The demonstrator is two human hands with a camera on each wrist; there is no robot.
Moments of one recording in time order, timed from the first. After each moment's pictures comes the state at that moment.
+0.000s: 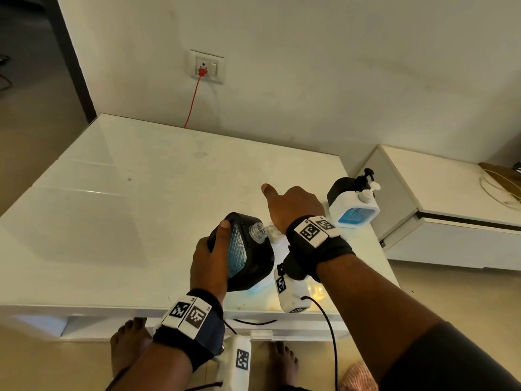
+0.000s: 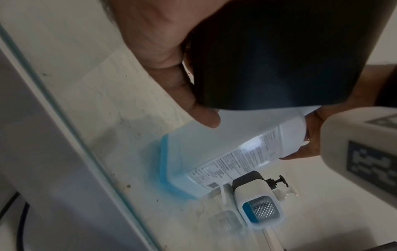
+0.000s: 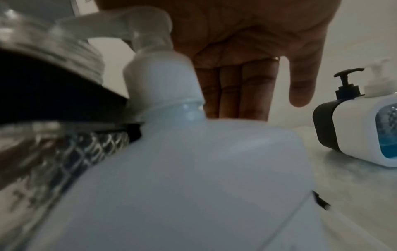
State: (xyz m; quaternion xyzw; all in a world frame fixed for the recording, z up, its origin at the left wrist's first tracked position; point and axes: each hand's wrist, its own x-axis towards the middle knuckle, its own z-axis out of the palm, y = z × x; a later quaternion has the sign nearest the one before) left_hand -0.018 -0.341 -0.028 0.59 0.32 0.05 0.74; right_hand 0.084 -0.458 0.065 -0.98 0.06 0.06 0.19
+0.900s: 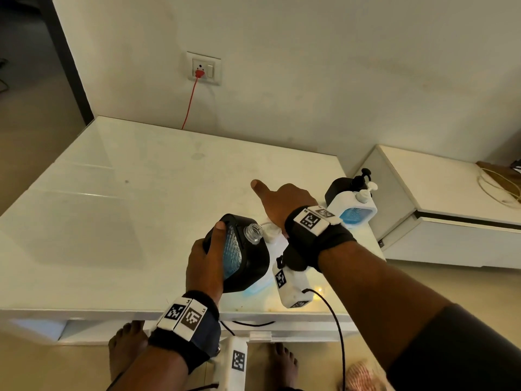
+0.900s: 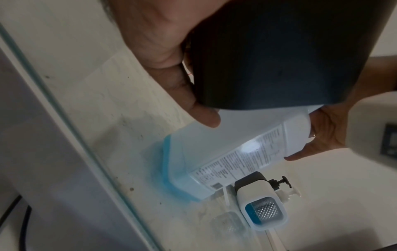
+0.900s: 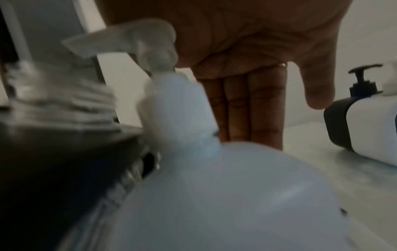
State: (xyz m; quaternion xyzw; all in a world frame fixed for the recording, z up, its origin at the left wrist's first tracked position) left_hand -0.019 -0.340 -0.025 0.60 0.32 0.06 0.73; right_hand 0.087 -0.454 0.080 -0.98 0.01 0.12 0.17
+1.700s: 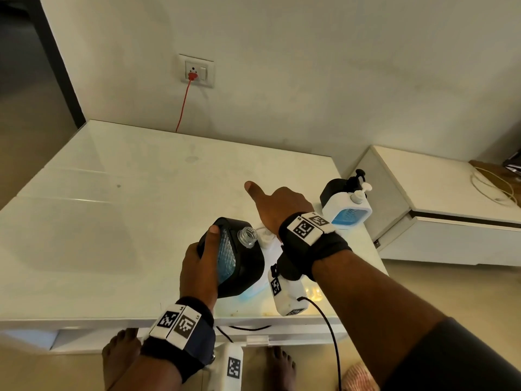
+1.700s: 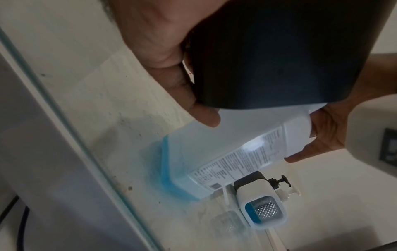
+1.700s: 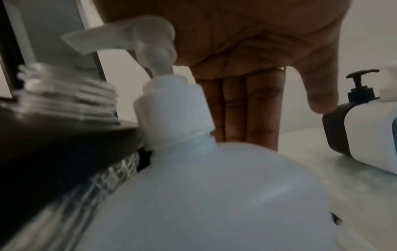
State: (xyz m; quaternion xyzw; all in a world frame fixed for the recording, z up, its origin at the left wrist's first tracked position) left_hand -0.016 -0.342 -0.031 0.59 0.31 0.06 0.74; right_hand 0.081 -0.455 0.083 -0.98 0.01 0.10 0.19
